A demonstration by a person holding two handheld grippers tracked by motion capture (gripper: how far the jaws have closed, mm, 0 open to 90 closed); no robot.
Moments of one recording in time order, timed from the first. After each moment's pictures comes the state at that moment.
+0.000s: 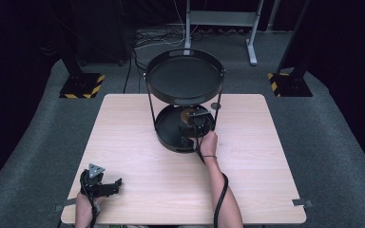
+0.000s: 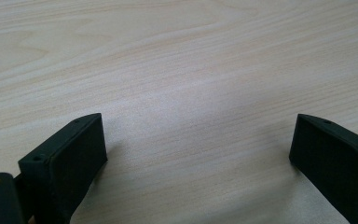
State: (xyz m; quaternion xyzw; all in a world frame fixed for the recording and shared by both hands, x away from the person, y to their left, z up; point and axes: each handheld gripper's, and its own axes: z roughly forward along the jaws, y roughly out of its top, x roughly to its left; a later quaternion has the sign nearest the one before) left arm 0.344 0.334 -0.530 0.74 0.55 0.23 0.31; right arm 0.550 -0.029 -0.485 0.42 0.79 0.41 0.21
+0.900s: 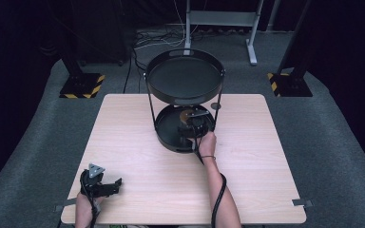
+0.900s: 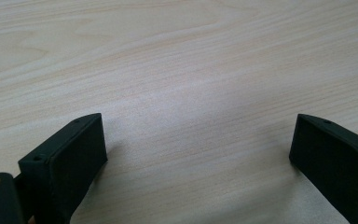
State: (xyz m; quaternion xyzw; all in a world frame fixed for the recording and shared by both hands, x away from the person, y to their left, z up) left arm 0.344 0.334 -0.530 0.74 0.55 0.23 0.31; right arm 0.551 -0.027 -0.490 0.42 0.79 0.41 0.21
